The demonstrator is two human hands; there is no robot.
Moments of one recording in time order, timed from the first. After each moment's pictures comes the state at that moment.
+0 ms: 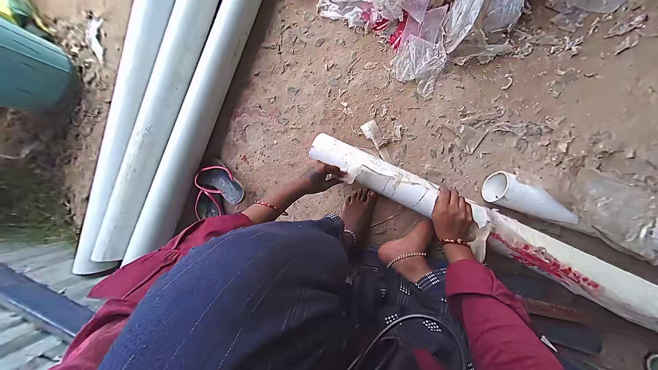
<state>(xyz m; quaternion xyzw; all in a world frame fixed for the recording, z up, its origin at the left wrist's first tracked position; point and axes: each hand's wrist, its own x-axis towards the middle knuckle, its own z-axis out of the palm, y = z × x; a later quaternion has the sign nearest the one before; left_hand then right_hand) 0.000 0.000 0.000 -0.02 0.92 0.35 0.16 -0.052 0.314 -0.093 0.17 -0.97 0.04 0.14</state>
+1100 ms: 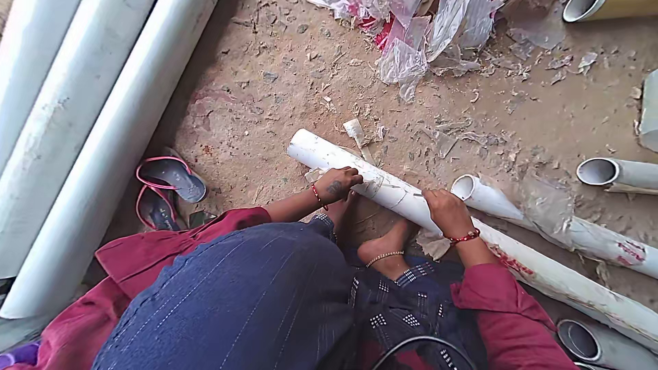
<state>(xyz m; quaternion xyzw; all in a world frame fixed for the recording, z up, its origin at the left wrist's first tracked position) -0.014 0.042 -0.089 0.18 0.95 0.26 0.04 -0.094 0.340 -0.022 0.39 -0.92 0.04 -0.09</state>
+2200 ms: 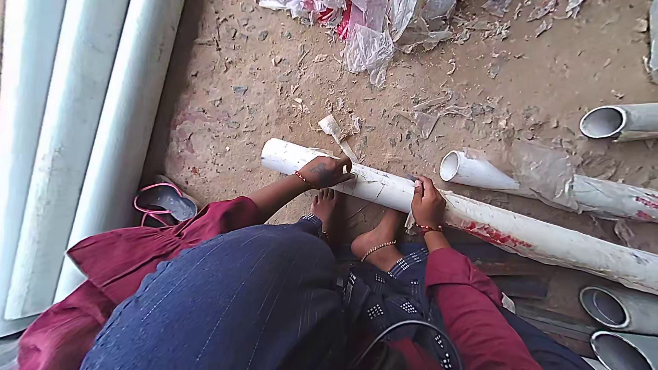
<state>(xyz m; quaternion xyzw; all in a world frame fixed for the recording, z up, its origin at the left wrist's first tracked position) -0.074 0.048 -0.051 0.18 0.90 0.28 0.27 -0.053 0.352 -0.085 0.05 -0.96 0.27 0.05</state>
